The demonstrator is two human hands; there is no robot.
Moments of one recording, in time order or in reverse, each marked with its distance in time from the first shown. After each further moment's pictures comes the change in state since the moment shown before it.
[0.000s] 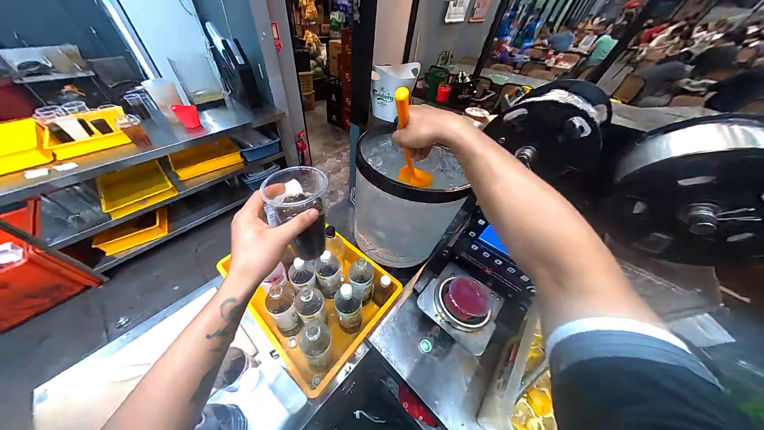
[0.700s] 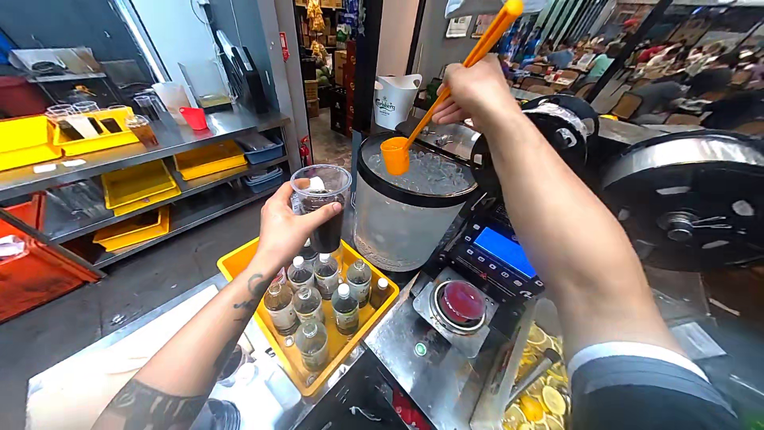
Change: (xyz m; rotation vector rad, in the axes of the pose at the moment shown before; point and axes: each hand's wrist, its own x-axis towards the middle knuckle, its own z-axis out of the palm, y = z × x) left_hand 0.006 0.012 0.026 -0.003 -0.048 -0.035; right_hand -0.044 0.009 -0.052 0.712 0.523 0.128
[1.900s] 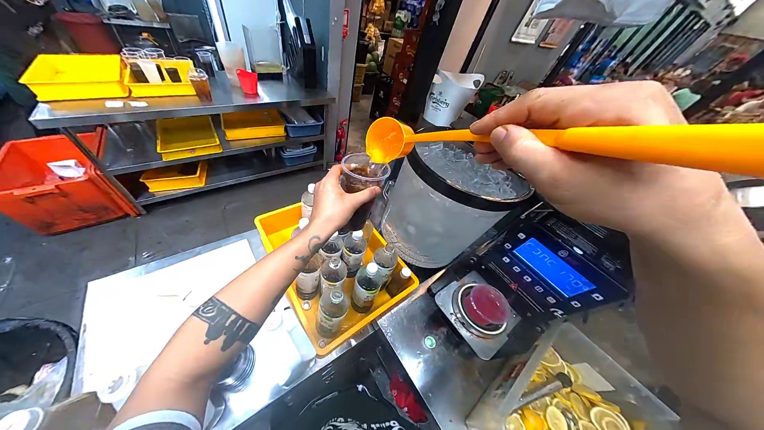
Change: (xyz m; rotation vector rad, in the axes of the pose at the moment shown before) left_hand -0.002 -0.042 -0.004 0.108 0.121 -0.085; right_hand -0.203 -0.050 -0.015 -0.365 -0.381 -1.081
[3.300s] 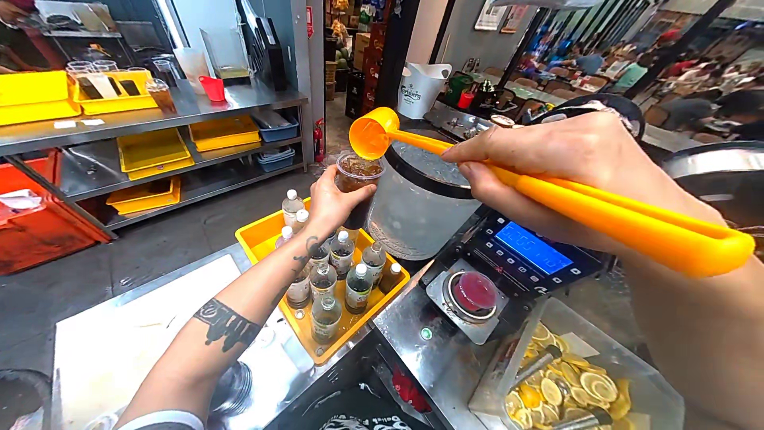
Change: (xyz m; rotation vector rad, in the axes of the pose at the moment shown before) left_hand 0.014 0.009 0.031 -0.049 -0.063 0.051; right_hand -0.021 -0.005 -0.005 -0.197 -0.088 -0.221
